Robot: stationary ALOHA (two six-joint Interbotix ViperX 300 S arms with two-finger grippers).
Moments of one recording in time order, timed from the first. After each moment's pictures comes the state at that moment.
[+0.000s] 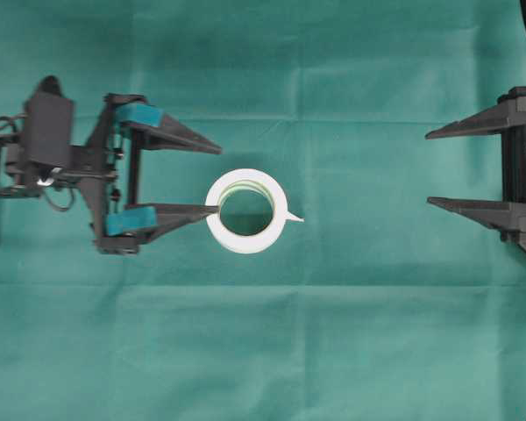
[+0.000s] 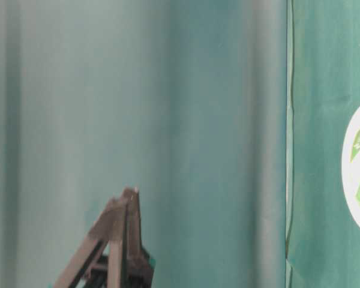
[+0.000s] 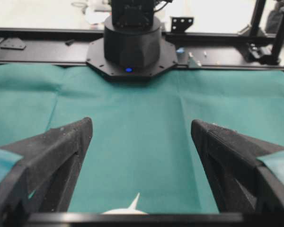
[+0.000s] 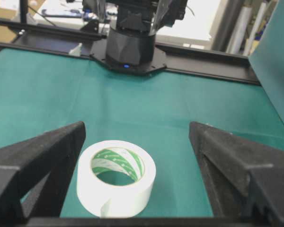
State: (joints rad) left arm -0.04 -0.31 0.88 -0.01 -0.57 -0.01; right arm 0.00 -0.95 1.25 0.00 -0.31 0.01
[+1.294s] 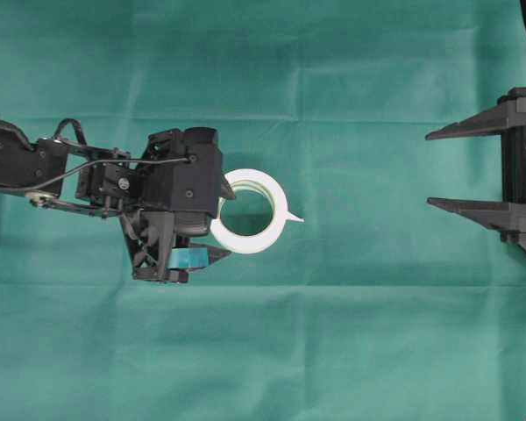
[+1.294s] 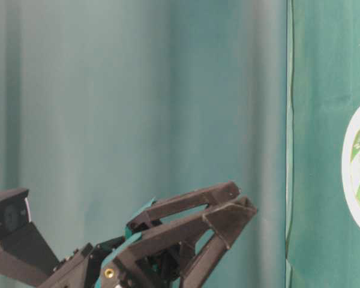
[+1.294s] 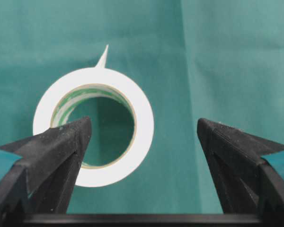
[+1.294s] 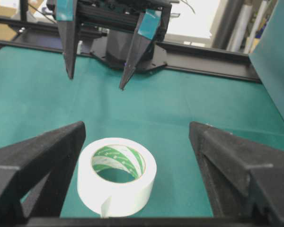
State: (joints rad) left arm -0.09 -0.16 0.53 -0.02 0.35 -0.01; right arm 0.00 -0.95 1.25 0.00 -0.31 0.01
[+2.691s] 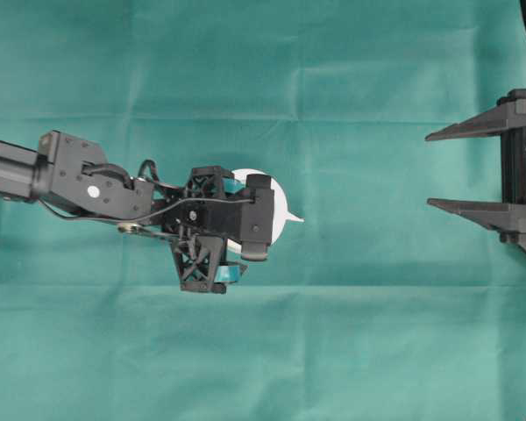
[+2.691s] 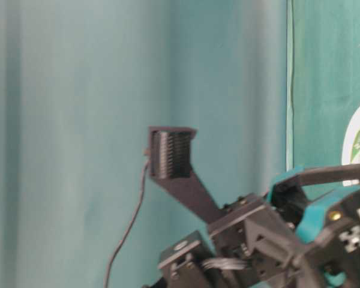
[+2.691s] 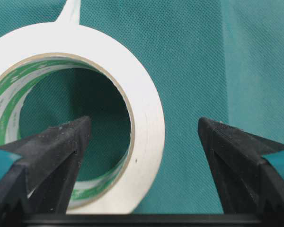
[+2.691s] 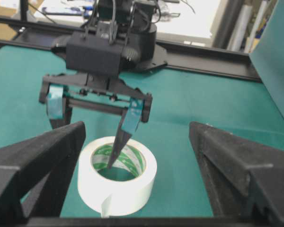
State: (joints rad) left arm -0.09 0.19 0.50 -0.02 0.23 -0.01; right arm -0.01 -0.95 1.27 0.00 -0.33 0.01
